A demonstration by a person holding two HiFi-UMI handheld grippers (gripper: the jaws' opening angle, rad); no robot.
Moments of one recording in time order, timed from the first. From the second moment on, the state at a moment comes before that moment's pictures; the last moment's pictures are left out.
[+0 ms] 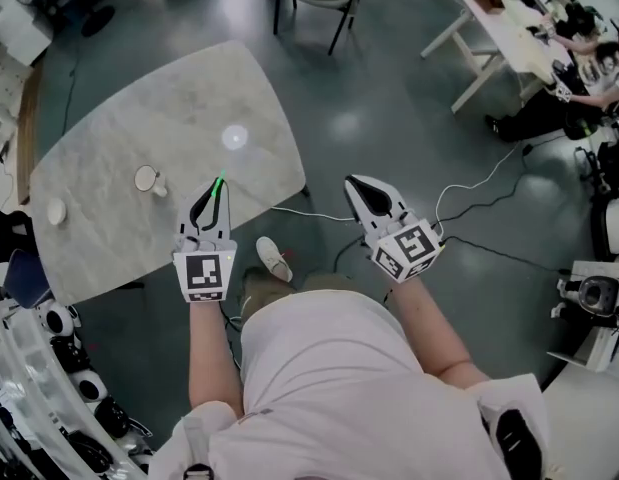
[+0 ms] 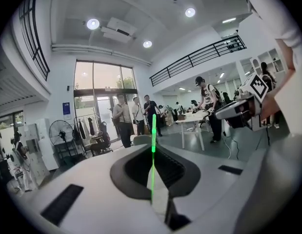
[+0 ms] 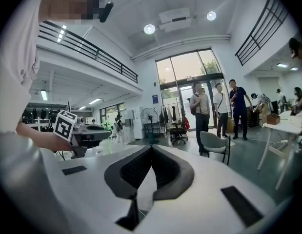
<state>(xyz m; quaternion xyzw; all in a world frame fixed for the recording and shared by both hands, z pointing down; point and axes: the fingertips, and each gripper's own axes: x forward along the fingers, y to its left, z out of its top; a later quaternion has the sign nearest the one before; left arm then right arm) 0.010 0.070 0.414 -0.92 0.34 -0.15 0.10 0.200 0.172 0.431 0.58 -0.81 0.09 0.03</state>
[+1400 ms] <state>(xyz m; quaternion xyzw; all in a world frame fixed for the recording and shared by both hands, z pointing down) -0.048 -0.129 0.429 -0.82 0.54 -0.17 0.00 0.140 -0.115 0.454 0.35 -0.93 0.12 0.08</state>
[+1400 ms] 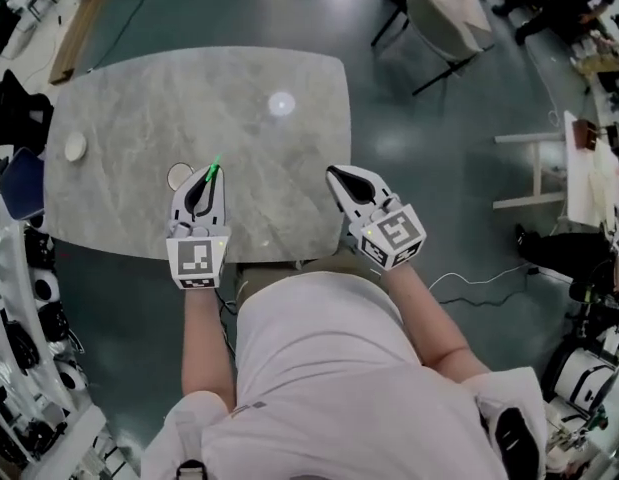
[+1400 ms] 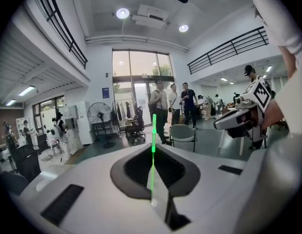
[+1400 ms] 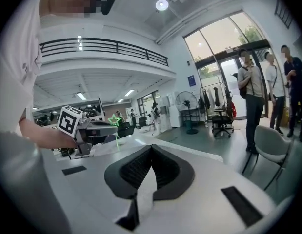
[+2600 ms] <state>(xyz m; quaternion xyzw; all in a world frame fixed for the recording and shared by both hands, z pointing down) -0.211 -0.180 0.433 -0.80 0.59 -0.12 -0.06 0.022 -0.150 0.483 0.34 -0.92 0.18 0.11</state>
